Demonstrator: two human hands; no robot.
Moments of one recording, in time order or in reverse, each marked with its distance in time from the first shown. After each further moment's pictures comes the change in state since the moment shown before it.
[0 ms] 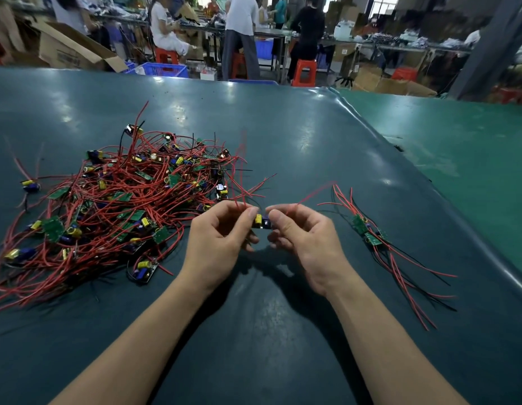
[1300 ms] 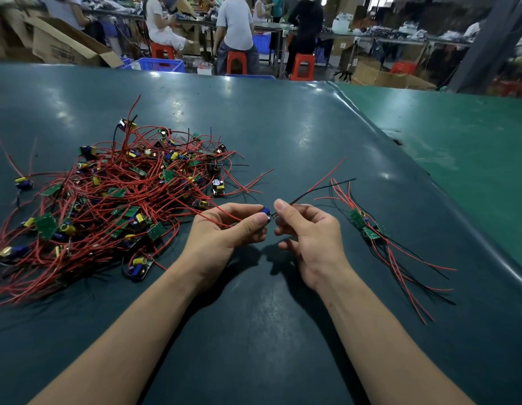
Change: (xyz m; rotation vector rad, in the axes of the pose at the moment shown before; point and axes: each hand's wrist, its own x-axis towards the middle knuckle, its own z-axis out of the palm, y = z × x) left_hand 0.003 -0.003 0.001 -0.396 -0.116 -0.341; right_hand -0.002 -0.006 0.004 0.087 0.256 0.140
